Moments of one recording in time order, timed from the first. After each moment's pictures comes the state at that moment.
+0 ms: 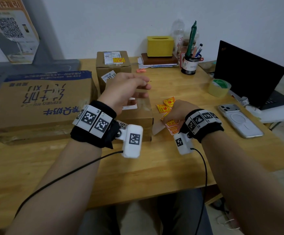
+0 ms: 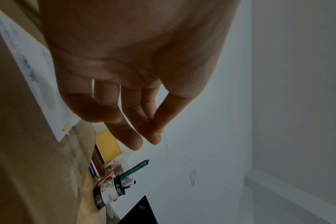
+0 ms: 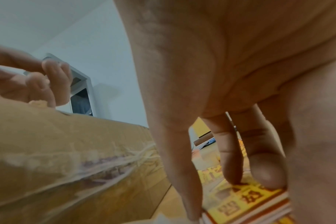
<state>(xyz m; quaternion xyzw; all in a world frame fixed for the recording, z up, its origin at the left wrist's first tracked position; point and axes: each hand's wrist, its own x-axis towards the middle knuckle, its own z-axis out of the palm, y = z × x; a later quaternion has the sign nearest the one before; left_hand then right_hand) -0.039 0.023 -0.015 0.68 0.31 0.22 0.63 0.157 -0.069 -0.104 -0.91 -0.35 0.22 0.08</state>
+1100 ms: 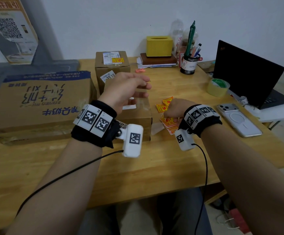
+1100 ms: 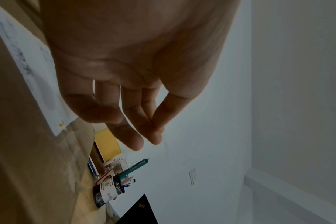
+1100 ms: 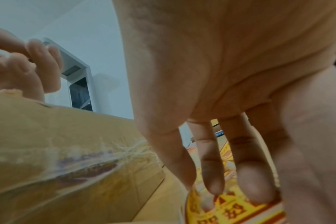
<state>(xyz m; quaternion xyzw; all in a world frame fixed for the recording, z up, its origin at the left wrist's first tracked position) -0.036 0.019 -0.014 0.68 0.30 0.22 0.63 0.155 -0.063 -0.091 -0.89 -0.39 0.23 0.03</state>
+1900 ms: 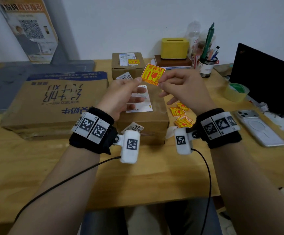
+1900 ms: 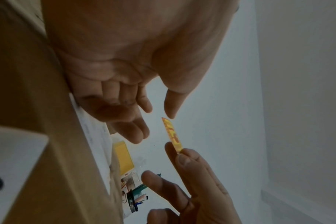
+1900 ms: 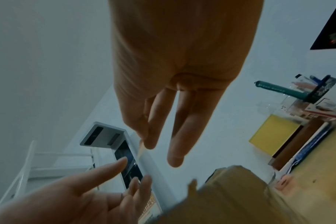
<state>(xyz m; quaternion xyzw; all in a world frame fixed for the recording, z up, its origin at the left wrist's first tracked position) -0.069 0.053 -0.031 0.61 0.35 0.27 0.66 0.086 -0.063 -0.033 -0.65 -0.48 0.15 0.57</state>
